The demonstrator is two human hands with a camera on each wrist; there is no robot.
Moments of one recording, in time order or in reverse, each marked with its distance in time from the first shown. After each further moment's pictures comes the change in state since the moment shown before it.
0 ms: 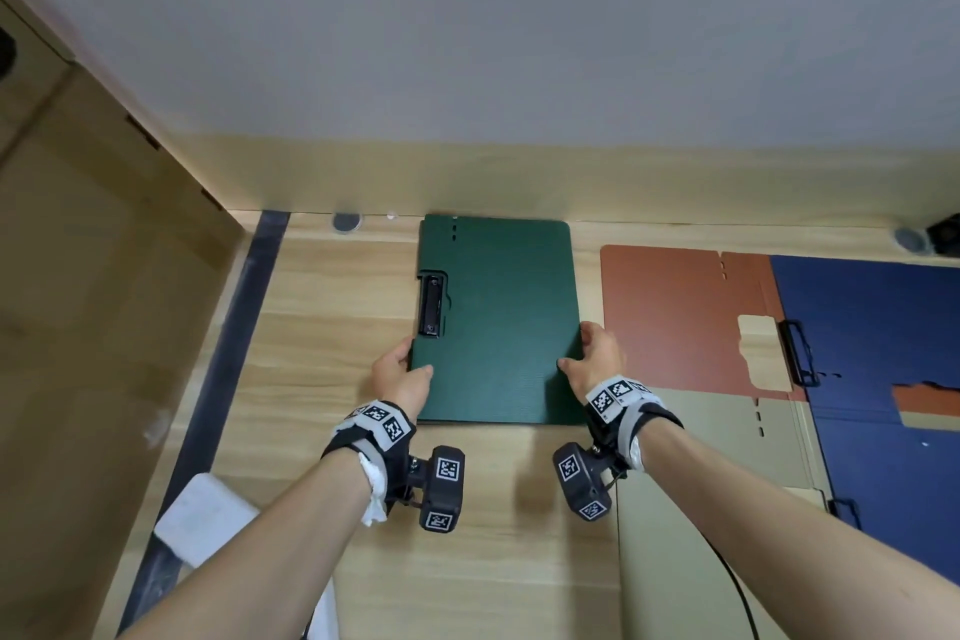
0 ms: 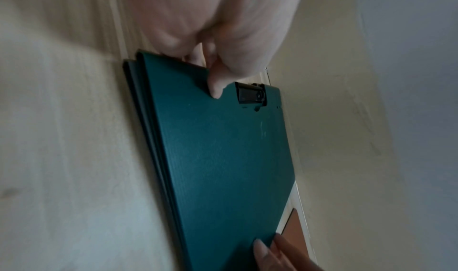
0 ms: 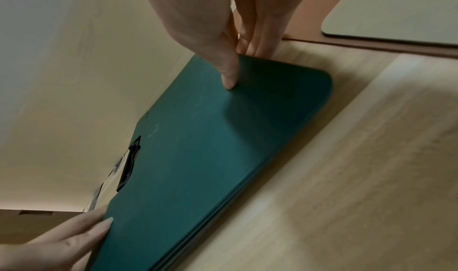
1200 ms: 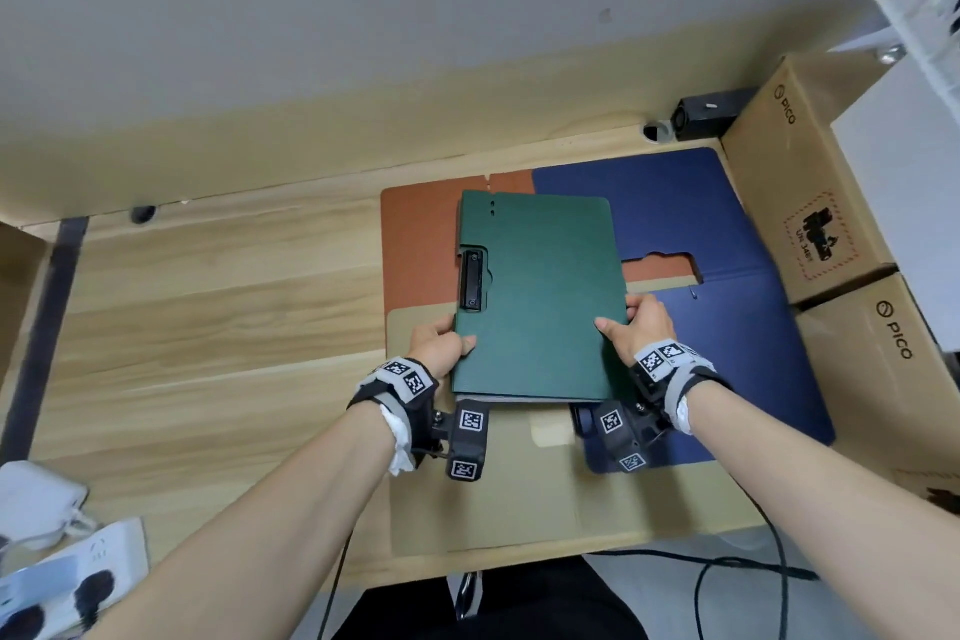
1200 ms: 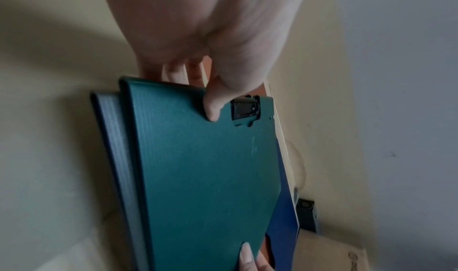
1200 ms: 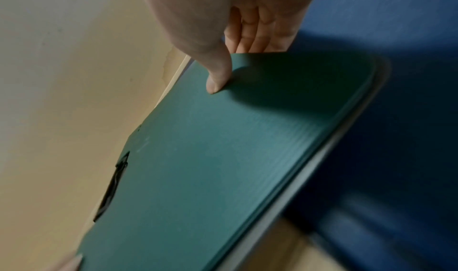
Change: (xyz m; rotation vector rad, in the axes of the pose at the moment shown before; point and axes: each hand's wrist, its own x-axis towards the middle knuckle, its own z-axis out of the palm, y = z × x) left_hand -0.191 -0.005 0.286 0.133 -0.375 -0.156; right_hand -0.017 0.299 -0.248 0.083 0.130 0.243
